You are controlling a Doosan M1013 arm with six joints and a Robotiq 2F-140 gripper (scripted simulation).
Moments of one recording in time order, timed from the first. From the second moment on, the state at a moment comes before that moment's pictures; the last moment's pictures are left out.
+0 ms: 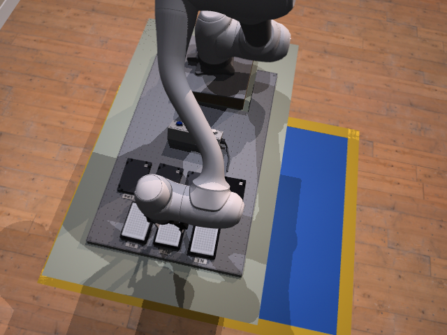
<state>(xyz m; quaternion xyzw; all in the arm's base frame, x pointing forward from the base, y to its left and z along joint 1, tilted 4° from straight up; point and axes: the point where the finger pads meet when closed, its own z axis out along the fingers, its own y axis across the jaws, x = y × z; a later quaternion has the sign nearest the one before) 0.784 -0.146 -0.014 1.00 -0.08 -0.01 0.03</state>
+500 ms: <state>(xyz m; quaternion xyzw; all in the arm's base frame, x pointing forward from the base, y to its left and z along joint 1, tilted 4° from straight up) 0.784 -0.146 -0.014 1.00 -0.08 -0.01 0.03</state>
